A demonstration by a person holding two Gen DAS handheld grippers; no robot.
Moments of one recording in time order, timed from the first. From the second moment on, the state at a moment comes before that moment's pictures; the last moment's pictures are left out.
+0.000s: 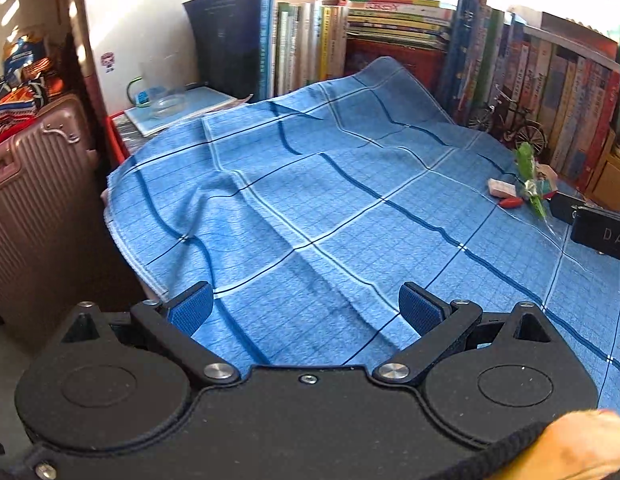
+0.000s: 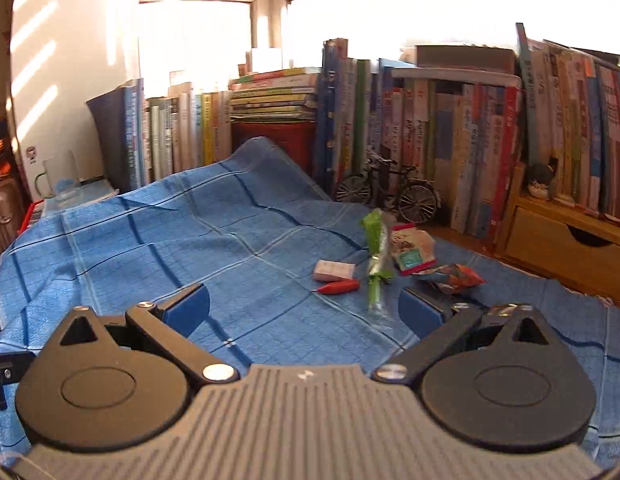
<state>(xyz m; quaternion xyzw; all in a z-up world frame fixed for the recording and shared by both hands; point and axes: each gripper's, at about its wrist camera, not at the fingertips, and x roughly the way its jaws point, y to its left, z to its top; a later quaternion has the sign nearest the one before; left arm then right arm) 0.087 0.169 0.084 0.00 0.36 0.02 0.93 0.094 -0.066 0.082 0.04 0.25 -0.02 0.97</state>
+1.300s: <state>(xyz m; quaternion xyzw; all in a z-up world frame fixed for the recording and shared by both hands) 0.257 -0.034 0.029 0.10 0.38 -0.21 0.90 0.148 -0.203 0.029 -0.04 0.36 -0.17 0.92</state>
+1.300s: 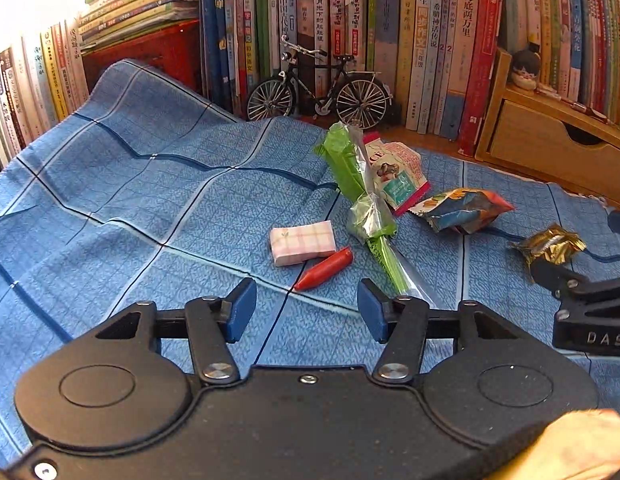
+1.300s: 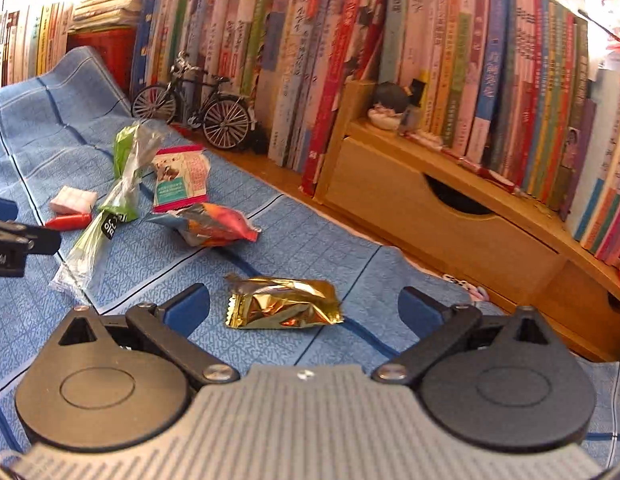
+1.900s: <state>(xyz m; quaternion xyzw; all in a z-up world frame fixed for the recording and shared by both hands) 0.269 -0.046 0.020 0.13 0.36 -0.25 0.89 0.173 -0.206 0.002 0.00 0.37 -0.22 0.90</state>
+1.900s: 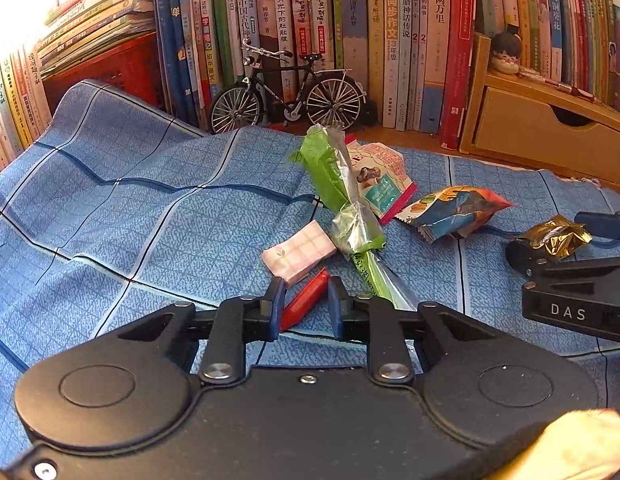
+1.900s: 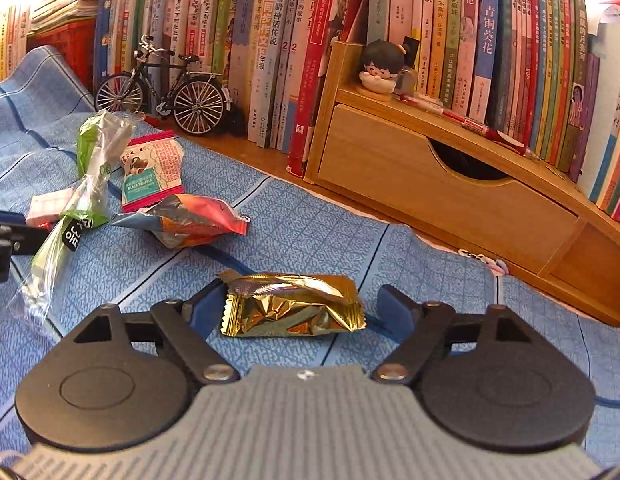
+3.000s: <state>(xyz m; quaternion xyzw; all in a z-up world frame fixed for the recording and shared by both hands) 0.222 0.007 0.057 0.09 0.33 -0.21 0.92 0.135 -0.178 0.041 0.03 0.32 -0.19 0.93</state>
